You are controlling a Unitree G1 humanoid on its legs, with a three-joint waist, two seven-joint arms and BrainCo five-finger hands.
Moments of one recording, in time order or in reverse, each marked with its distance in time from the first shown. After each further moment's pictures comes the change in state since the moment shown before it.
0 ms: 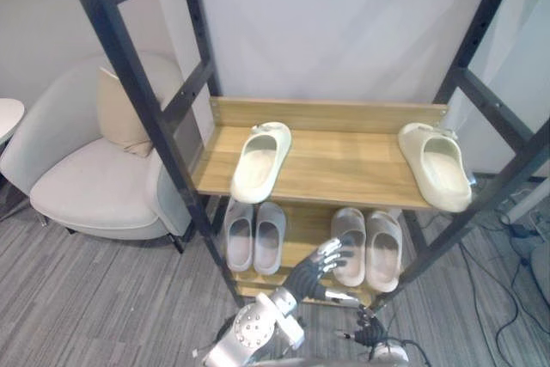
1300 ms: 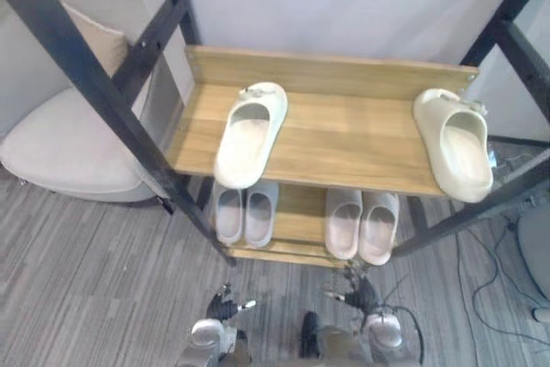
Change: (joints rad) left arm -0.069 -0.132 0.638 1.081 0.321 0.065 0.188; right arm 0.008 0.021 -0.013 -0.193 0.005 -0.013 0.036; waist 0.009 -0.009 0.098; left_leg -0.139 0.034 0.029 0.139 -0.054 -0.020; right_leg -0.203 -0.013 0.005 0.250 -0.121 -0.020
